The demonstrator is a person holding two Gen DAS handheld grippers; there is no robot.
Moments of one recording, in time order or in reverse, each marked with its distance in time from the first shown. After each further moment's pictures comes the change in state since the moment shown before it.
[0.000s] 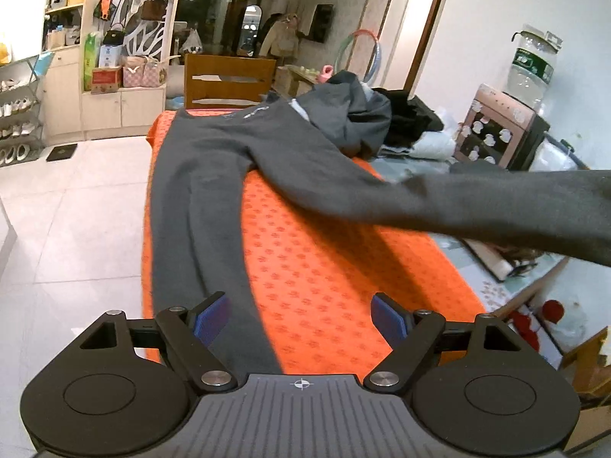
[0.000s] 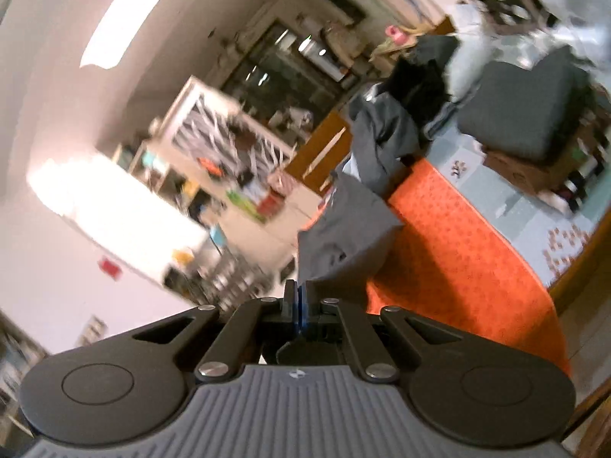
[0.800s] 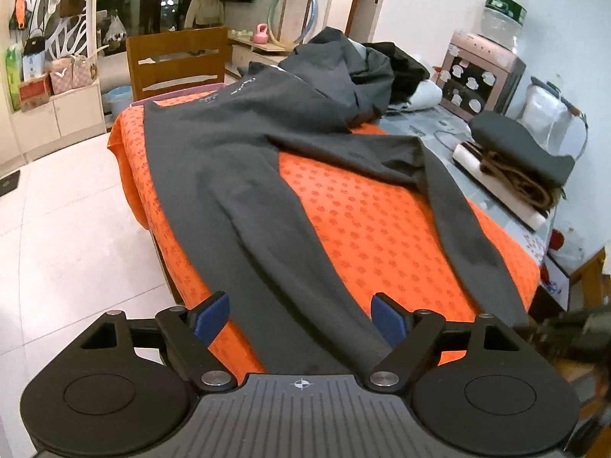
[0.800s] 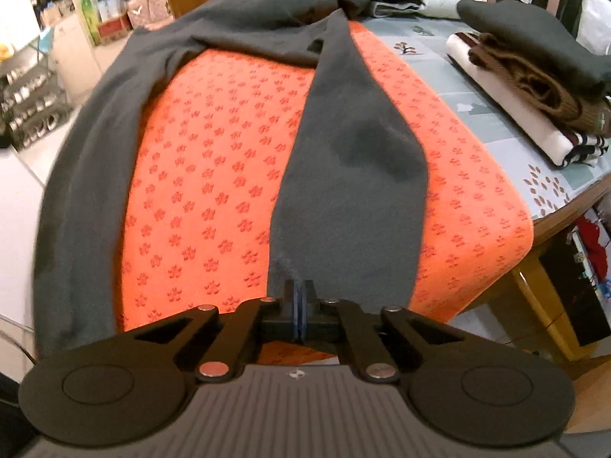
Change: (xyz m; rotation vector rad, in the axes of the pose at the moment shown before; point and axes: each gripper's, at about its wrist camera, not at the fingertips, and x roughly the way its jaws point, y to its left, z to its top) left arm 0.093 0.146 0.075 0.206 0.146 -0.143; right arm 0.251 -0.028 -0.168 -0.497 0.331 -0.727
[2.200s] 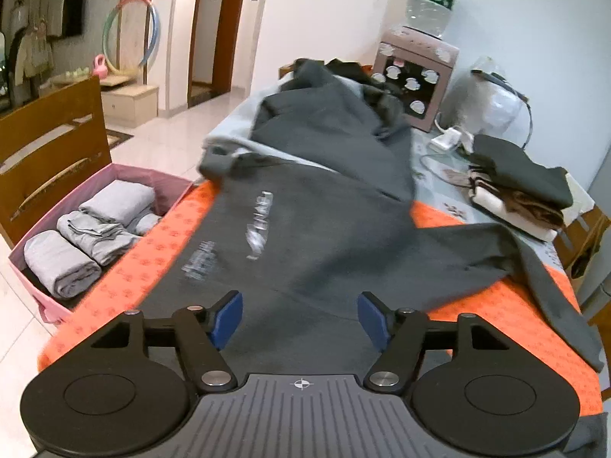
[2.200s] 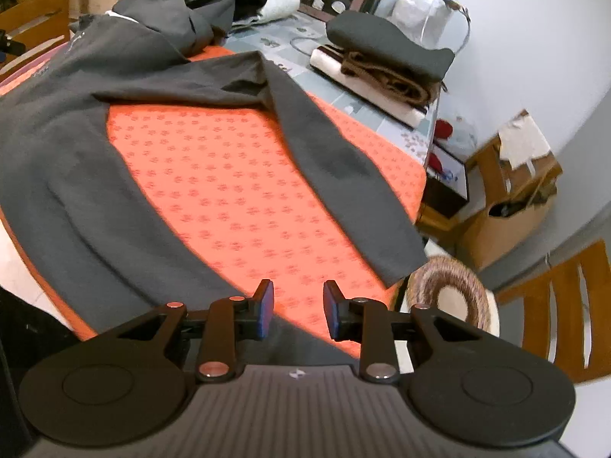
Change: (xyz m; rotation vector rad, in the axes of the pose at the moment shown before) left arm 0.235 0.214 0.295 0.388 0.019 -0.416; right arm 0.009 0.248 0.068 0.418 0.016 -0.710
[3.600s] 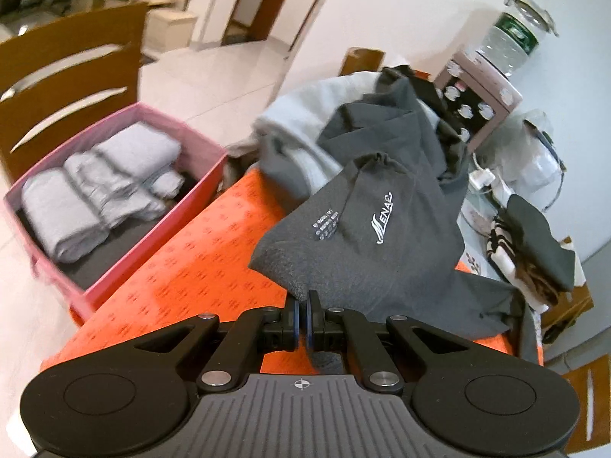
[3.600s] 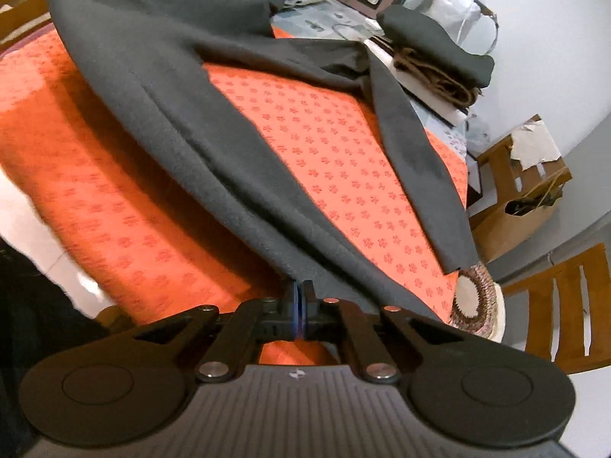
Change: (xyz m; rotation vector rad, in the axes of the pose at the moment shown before) left arm 0.028 0.133 0.077 -0.301 0.173 -0.065; right arm -0.008 0.131 0.004 -0.015 0.094 -0.033
